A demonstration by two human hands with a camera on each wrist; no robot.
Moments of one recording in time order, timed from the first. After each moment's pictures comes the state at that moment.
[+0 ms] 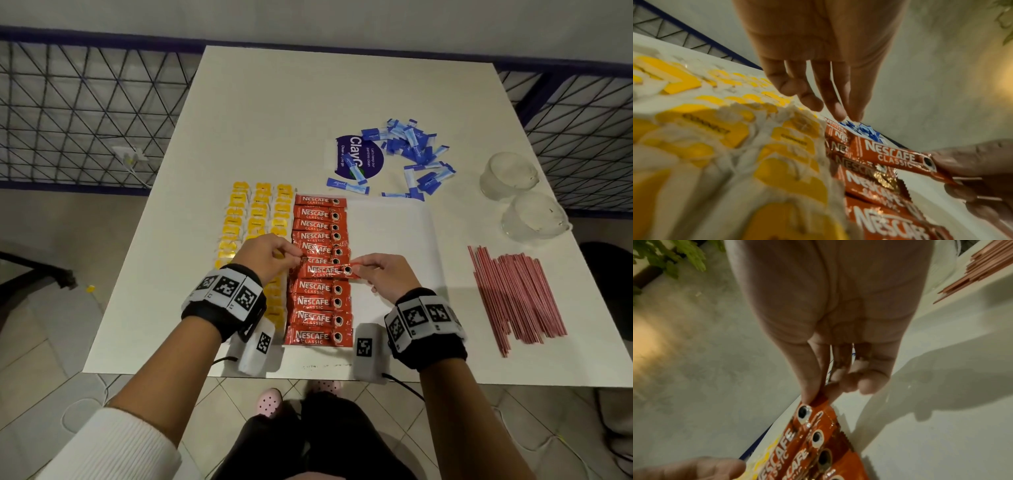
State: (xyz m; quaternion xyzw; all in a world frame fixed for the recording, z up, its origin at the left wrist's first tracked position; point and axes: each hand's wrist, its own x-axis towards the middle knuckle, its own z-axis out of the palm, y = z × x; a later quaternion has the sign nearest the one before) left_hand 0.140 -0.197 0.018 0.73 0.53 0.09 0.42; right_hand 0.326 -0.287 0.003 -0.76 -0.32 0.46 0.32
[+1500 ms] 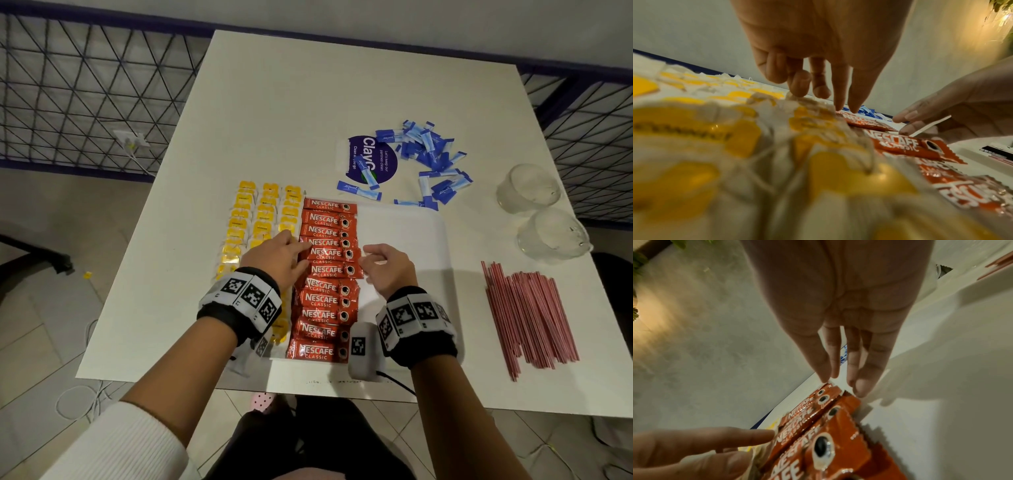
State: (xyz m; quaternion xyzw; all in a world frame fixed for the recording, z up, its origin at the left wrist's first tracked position) left_hand 0.151 -0.180 0.007 0.85 0.47 -0.09 0.24; right_hand 0.318 -0.252 0.001 -0.82 -0.31 0.38 0.30
